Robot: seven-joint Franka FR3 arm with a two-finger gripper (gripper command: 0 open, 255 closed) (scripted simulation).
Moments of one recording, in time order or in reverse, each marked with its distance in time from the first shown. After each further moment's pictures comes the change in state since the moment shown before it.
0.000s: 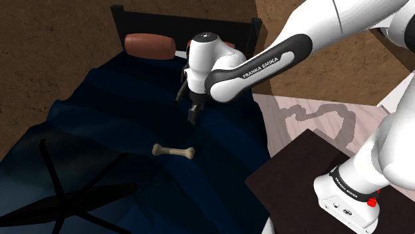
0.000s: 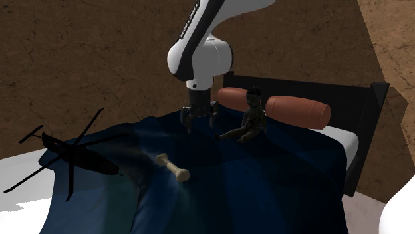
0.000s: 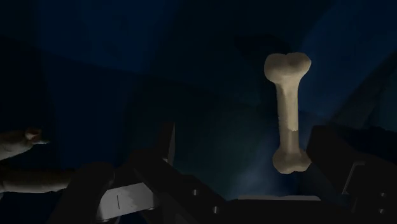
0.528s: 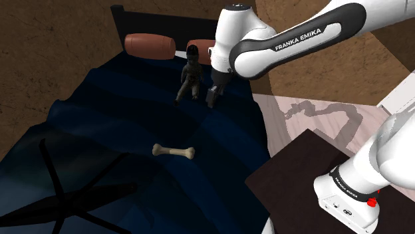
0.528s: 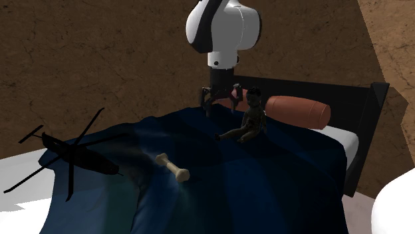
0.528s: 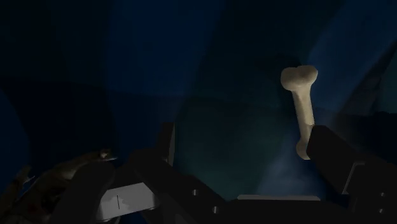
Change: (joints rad) arm -0.074 -0.267 -0.031 -0.164 0.114 -0.070 -0.025
